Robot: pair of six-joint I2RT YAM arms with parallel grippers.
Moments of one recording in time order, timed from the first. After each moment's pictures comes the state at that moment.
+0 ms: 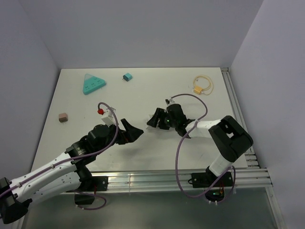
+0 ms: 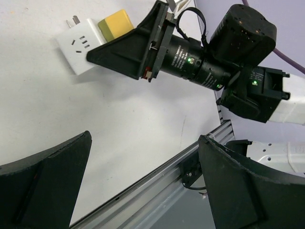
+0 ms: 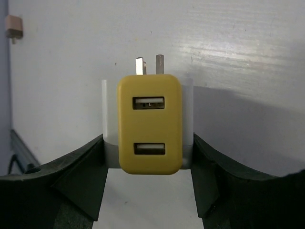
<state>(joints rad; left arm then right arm) -0.90 0.72 0.54 -0.14 -0.14 -0.94 0.64 1.63 0.67 0.37 -0.15 0.76</state>
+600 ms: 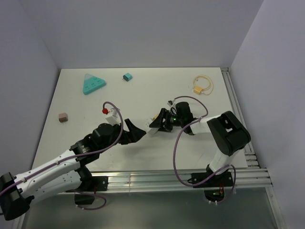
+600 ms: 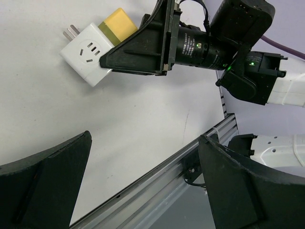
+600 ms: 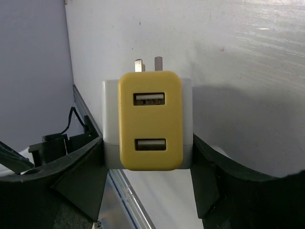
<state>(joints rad) -0.90 0.80 0.54 -0.10 -0.10 -0.94 0.45 1.70 0.63 0.46 -0.64 0.85</state>
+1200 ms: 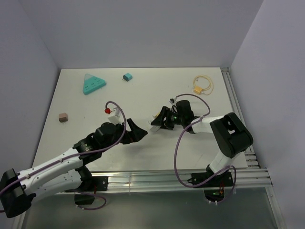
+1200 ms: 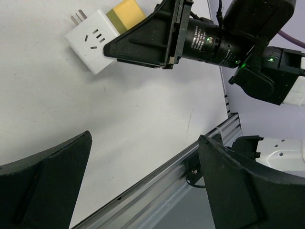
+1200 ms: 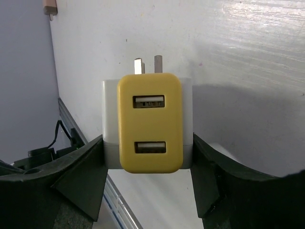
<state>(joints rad) -0.90 0.85 0.54 -0.06 -0.10 -0.94 0.43 1.66 0.65 0.36 -0.55 0.79</state>
